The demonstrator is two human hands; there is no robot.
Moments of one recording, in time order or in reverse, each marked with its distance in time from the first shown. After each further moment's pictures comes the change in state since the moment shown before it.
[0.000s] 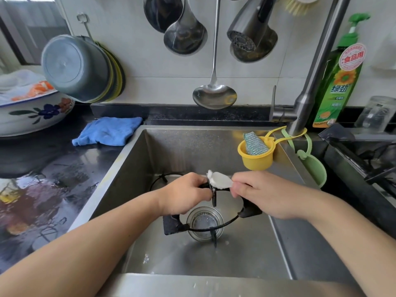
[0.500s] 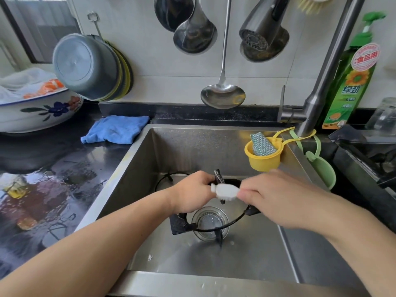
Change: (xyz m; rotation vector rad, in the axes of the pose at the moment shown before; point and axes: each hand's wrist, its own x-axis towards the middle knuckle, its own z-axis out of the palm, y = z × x) left_hand 0.001 0.003 0.002 0.110 0.064 0.052; right_hand -0.012 -0.023 -0.003 -0.322 0.057 0.080
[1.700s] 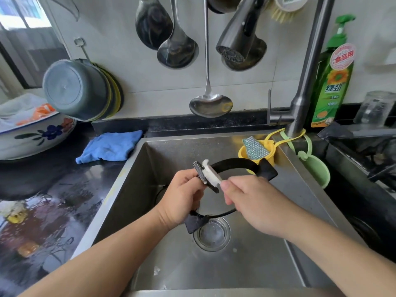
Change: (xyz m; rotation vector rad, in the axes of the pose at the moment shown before) left_hand -0.010 0.009 -0.001 -0.590 0.258 0.182; right_hand 0.000 -0.028 0.014 0.510 0.223 0.085
